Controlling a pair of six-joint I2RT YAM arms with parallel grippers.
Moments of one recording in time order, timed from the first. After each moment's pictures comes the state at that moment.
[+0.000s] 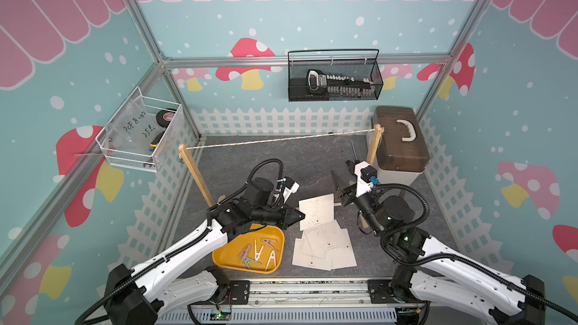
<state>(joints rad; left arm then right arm) -0.76 1.12 0.86 -0.44 0.55 -0.47 0.89 0.83 0.66 0.32 0.47 -0.08</state>
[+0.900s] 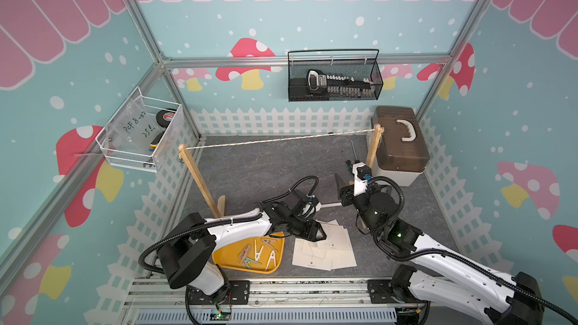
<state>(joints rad) -0.86 1.54 0.86 -0.24 0.52 -0.59 0.83 0.90 0.61 0.23 0.52 0.05</state>
